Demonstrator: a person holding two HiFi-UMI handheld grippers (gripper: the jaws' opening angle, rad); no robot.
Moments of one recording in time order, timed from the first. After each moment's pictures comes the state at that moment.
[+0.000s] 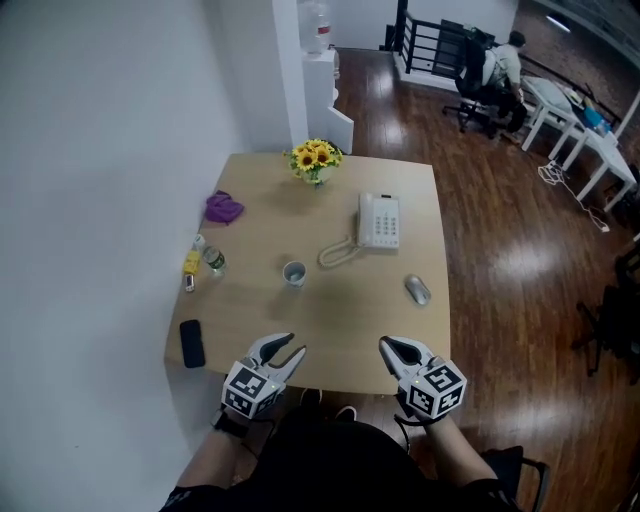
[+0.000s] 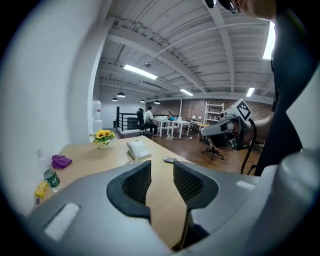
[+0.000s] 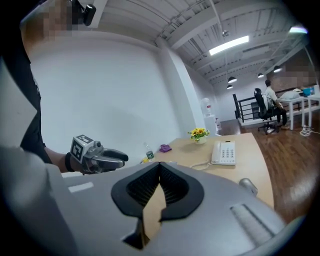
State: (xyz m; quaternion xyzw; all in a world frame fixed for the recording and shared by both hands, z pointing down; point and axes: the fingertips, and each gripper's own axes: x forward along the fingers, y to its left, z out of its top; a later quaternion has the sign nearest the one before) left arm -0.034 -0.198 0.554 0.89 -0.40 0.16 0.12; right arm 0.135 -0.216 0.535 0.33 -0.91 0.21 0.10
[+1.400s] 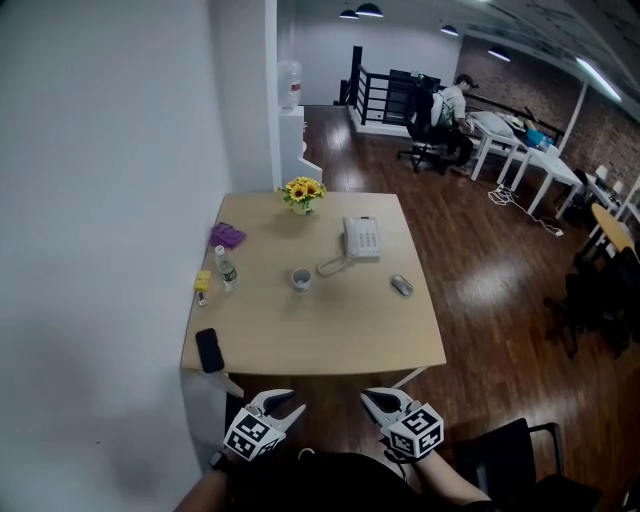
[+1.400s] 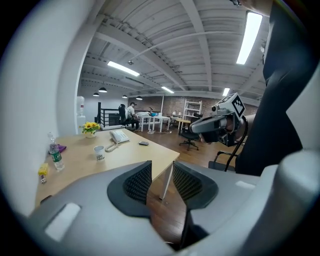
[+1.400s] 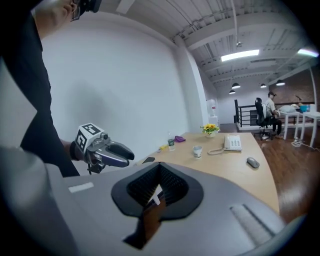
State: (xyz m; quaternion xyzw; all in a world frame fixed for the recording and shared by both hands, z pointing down) left arm -0.097 0.041 0.563 0.93 -0.30 0.19 0.12; right arm 0.034 0.038 0.530 0.35 -0.91 0.17 0.14
